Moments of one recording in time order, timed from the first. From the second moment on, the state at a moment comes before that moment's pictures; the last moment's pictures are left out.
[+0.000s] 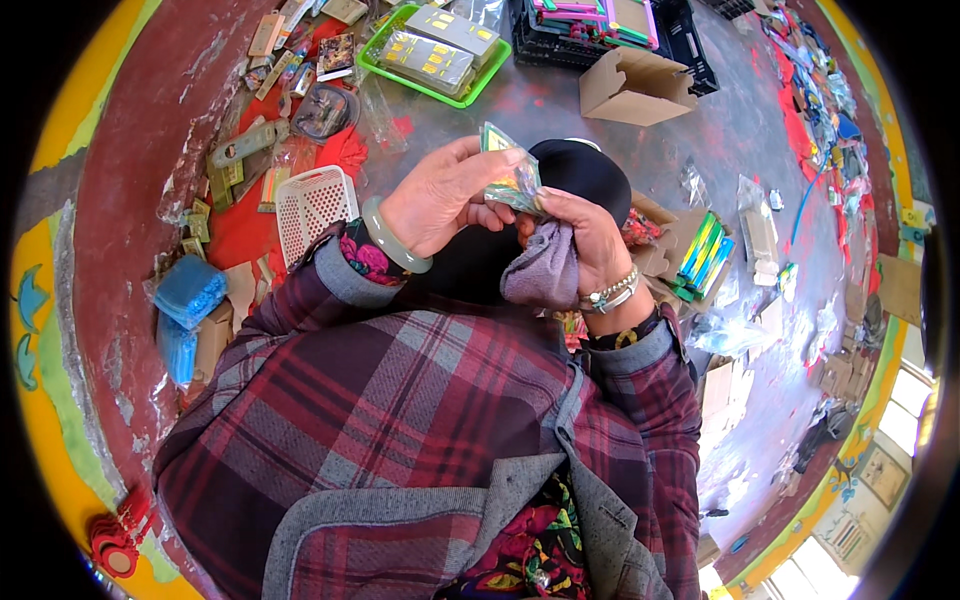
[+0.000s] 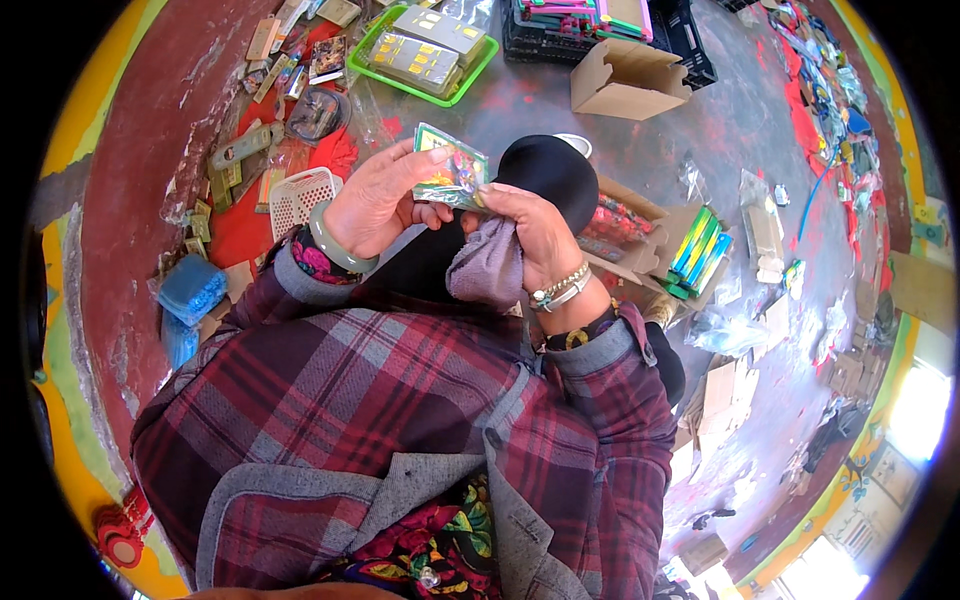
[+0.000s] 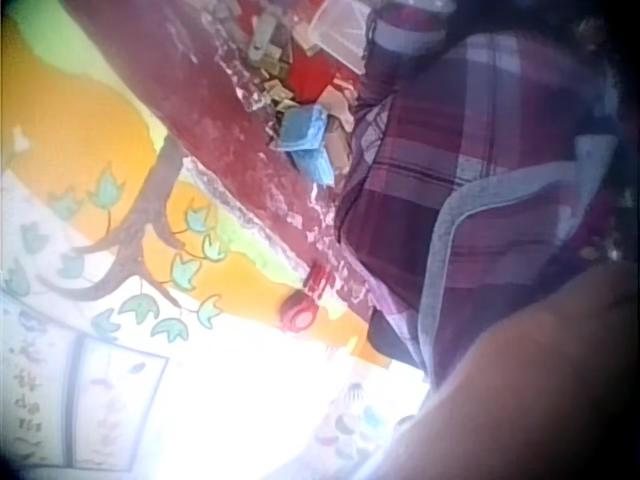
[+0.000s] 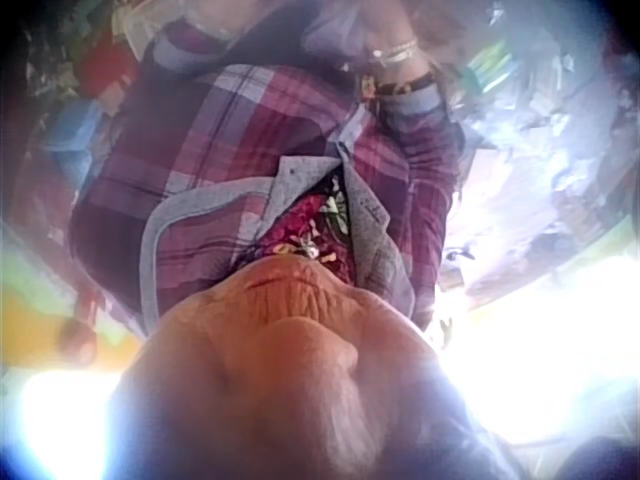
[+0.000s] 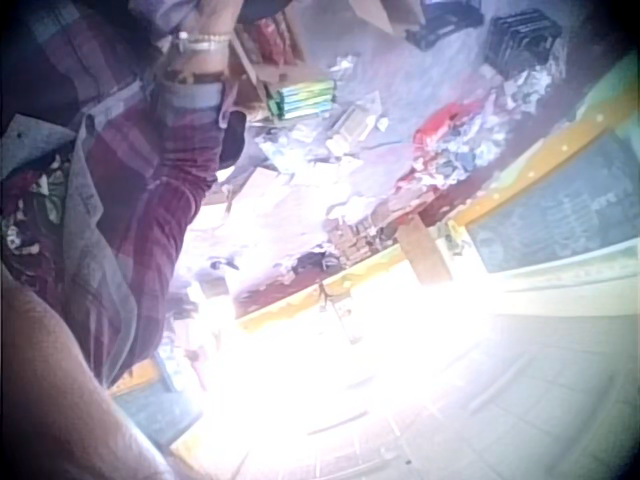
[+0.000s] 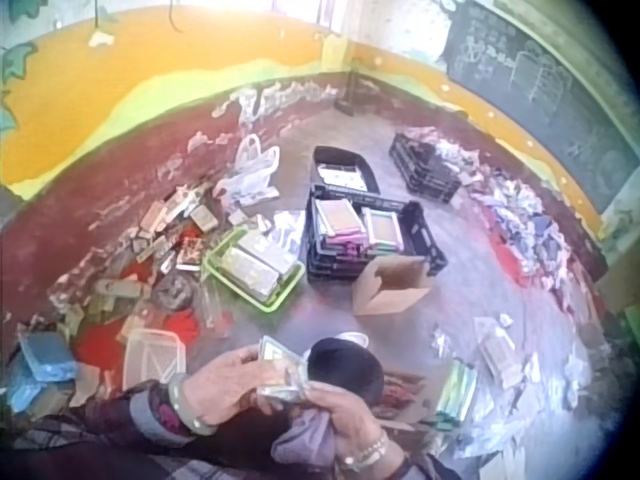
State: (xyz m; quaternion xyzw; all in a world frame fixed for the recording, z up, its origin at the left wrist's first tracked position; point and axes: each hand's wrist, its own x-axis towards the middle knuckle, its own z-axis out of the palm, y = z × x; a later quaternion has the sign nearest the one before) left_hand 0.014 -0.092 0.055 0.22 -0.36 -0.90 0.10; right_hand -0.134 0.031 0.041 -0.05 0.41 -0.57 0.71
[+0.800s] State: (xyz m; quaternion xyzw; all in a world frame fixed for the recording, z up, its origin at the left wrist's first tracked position) left_hand 0.125 -0.251 -0.268 0.64 -0.17 -0.69 0.30; right_hand -0.129 0.018 0.049 -0.12 0.56 -0.48 0.67
